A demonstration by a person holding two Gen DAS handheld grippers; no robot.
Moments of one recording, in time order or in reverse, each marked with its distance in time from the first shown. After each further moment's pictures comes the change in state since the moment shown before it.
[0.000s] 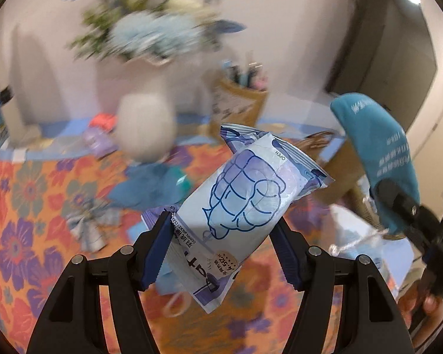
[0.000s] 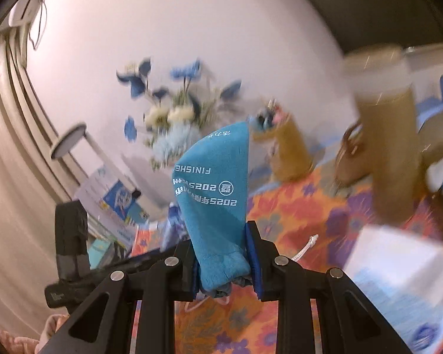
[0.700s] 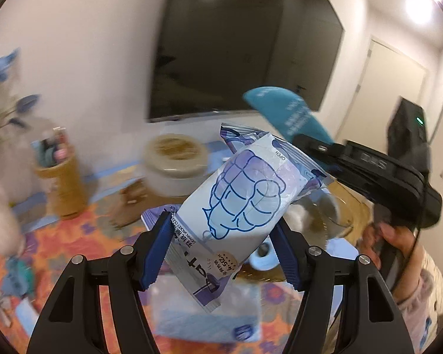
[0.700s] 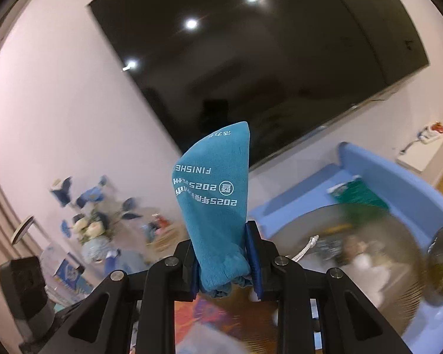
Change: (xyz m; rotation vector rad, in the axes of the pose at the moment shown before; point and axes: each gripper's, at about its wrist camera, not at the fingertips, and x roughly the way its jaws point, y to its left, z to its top) left arm 0.030 -0.227 0.032 0.307 -0.065 -0.328; right arm -0.142 -0.137 0.129 0.114 -0.202 -0.310
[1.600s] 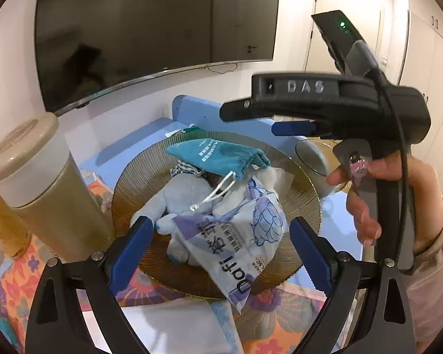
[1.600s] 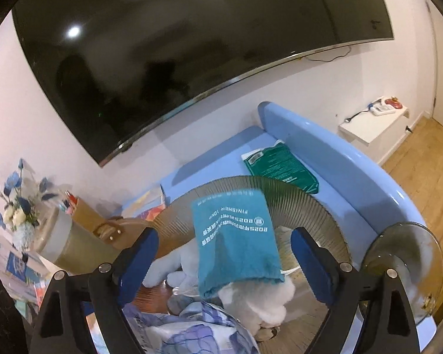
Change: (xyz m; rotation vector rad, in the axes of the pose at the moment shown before) left arm 0.091 -0.057 -0.026 0.269 0.120 -0.094; right arm 0.032 -0.095 -0.001 0.039 0.195 -0.276
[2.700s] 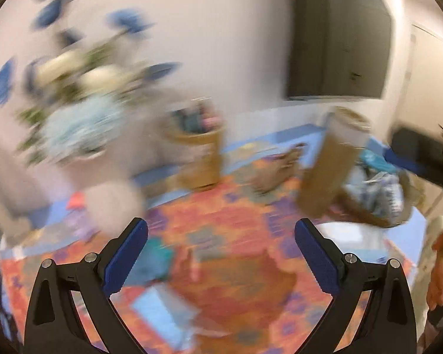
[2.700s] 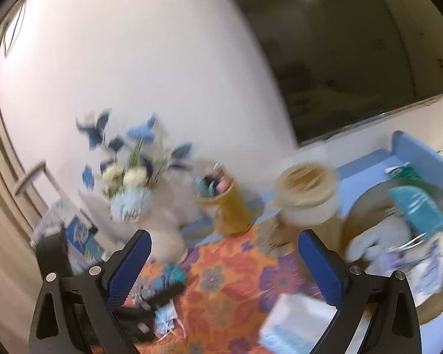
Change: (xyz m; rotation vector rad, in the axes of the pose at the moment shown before) left arm -0.189 0.205 -0.092 -0.334 -0.011 0.433; right arm -0.038 0.257 -0.090 -0.221 -0.085 0.307
